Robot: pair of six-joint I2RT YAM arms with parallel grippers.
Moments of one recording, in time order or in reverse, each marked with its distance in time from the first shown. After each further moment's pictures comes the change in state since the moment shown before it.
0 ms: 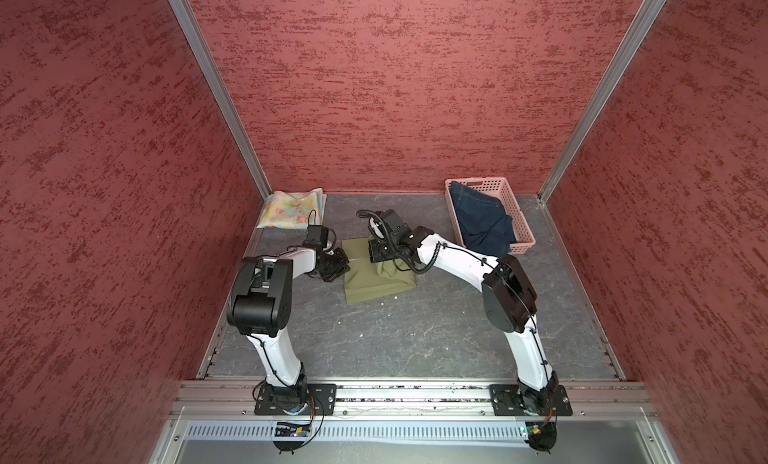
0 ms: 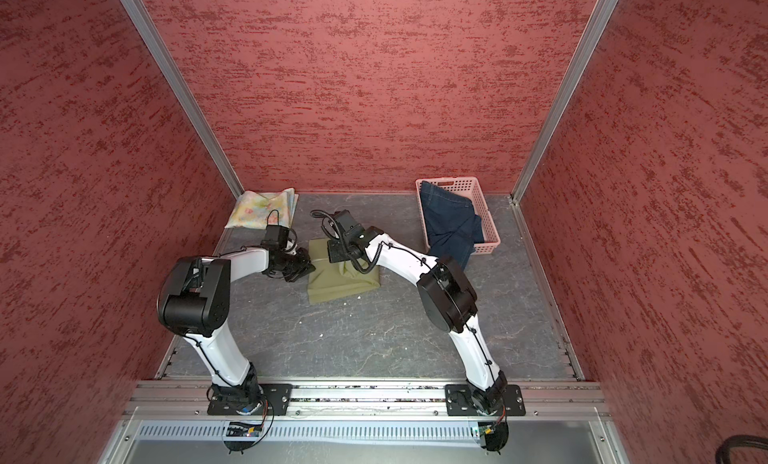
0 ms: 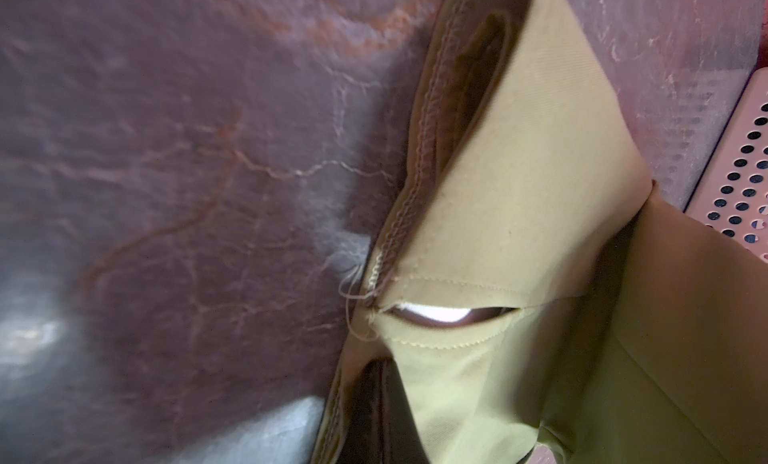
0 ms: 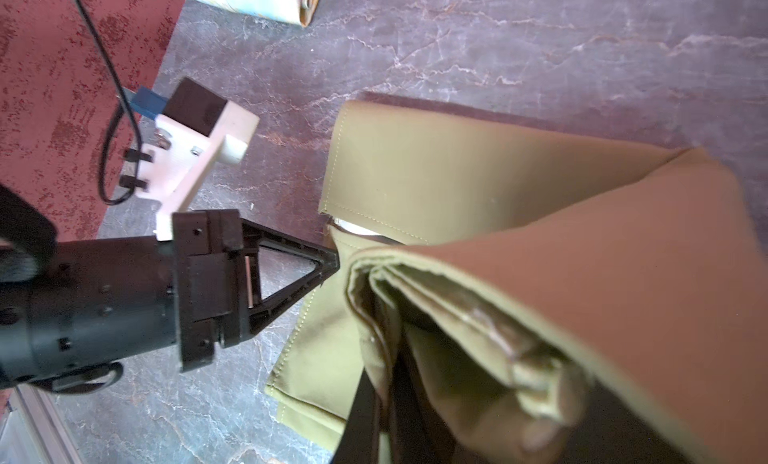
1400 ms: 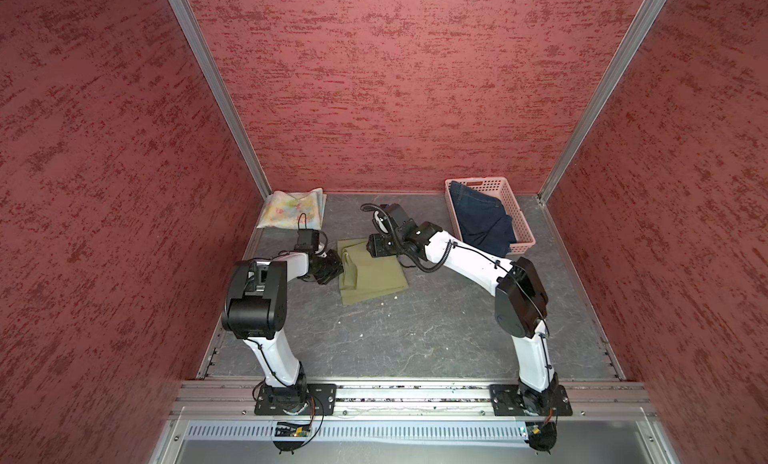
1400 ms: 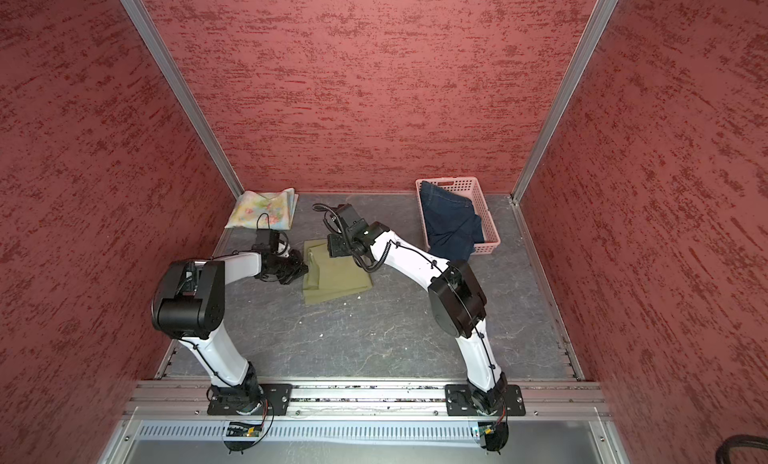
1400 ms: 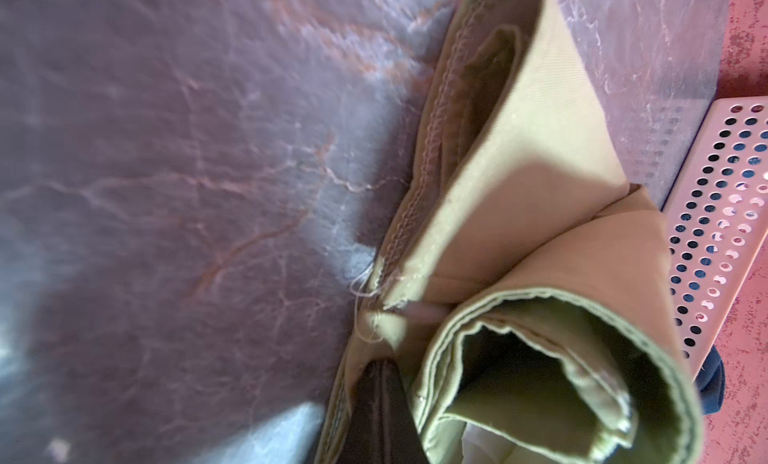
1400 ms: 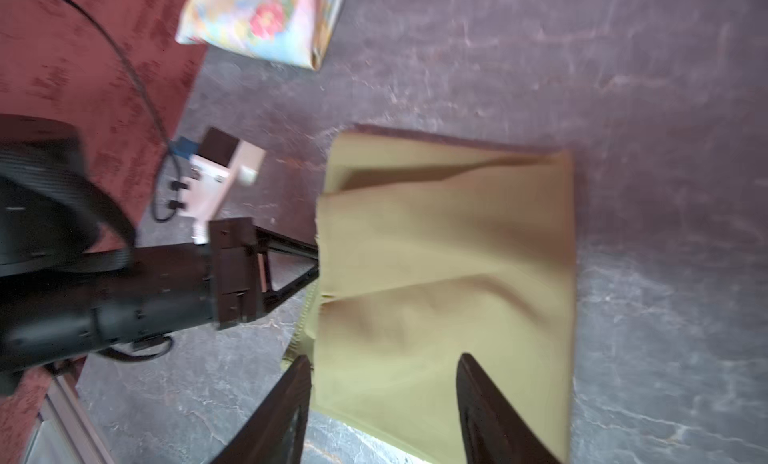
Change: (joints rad) left arm 0.068 -0.027 -0.068 0.065 0.055 0.002; right arm -0.002 -0.063 -0.024 -0.031 0.045 0.032
